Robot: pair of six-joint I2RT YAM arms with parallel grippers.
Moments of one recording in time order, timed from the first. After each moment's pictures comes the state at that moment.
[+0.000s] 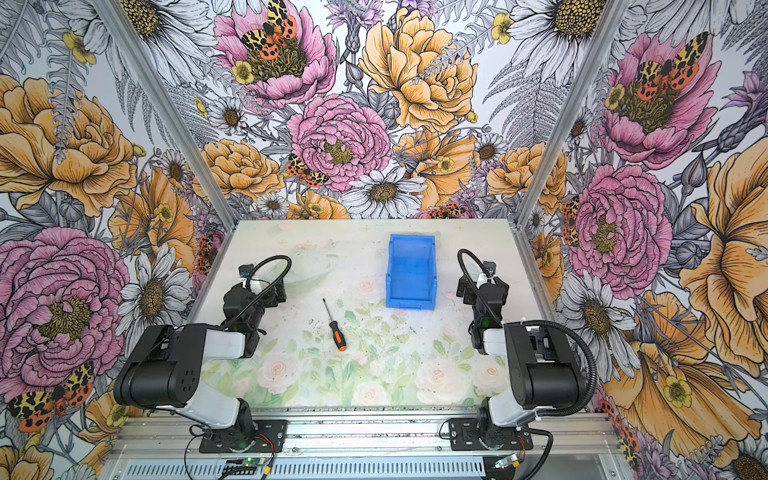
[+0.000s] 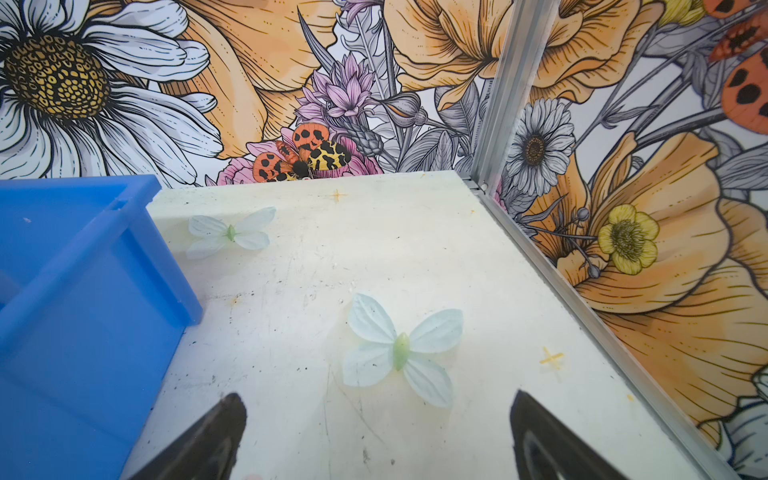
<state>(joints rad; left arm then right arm) 0.02 1.55 0.37 0.96 -0.04 -0.05 -0.01 1.53 0.39 0.85 0.16 0.03</state>
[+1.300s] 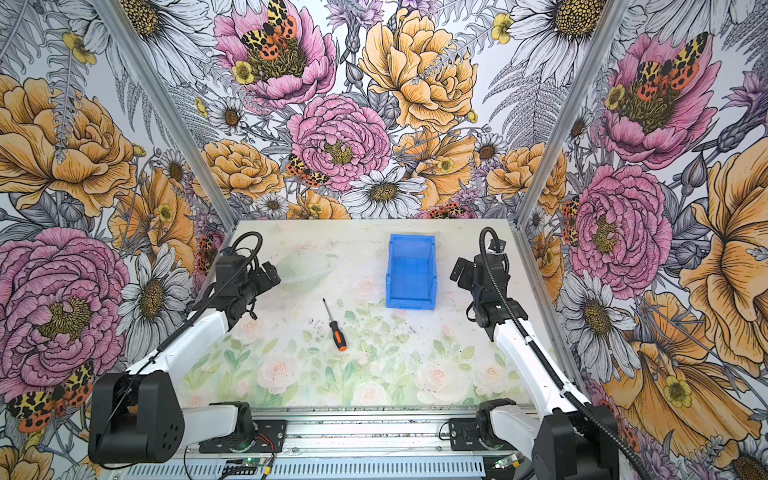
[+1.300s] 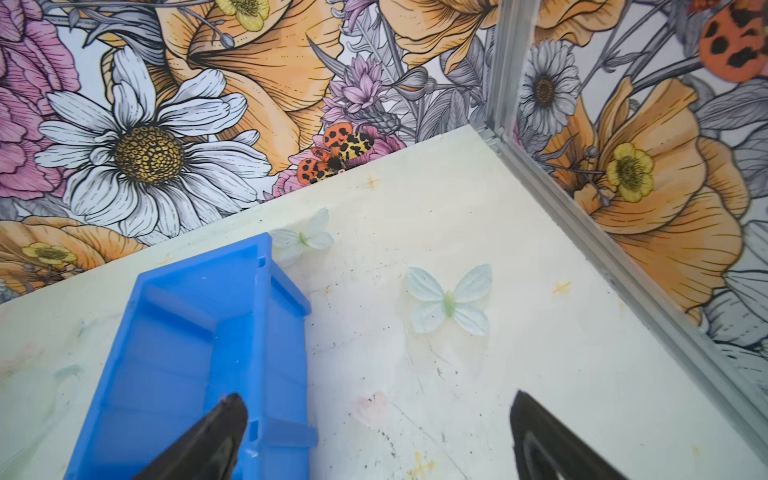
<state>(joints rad) -0.04 1.27 0.78 -0.17 -0.12 -0.51 0.14 1.14 0.83 -0.24 0.20 0.39</state>
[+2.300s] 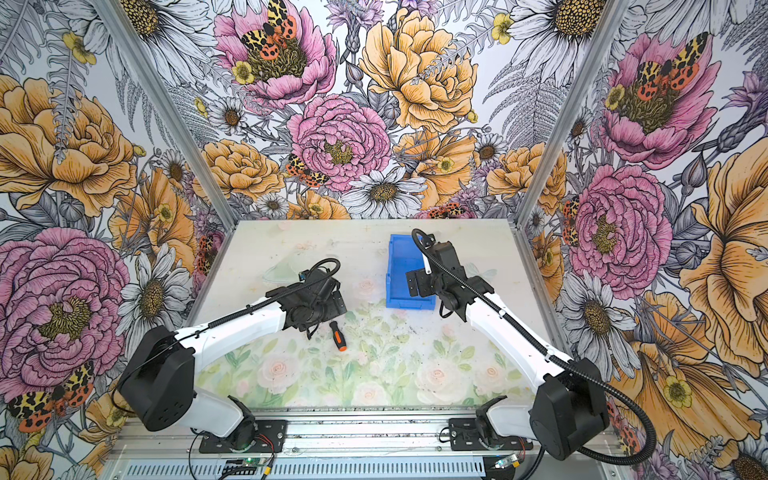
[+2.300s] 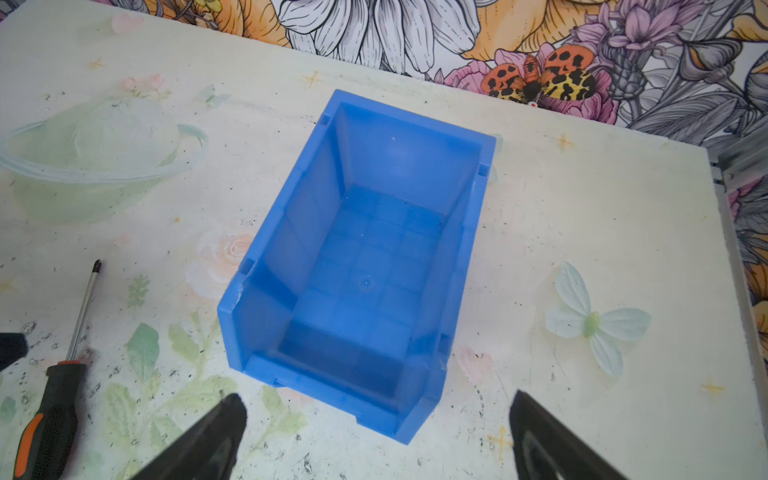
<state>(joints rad) -0.67 1.51 0.98 -0.60 -0.25 -1.01 0.45 1.30 1.05 -0.49 0.13 0.07</state>
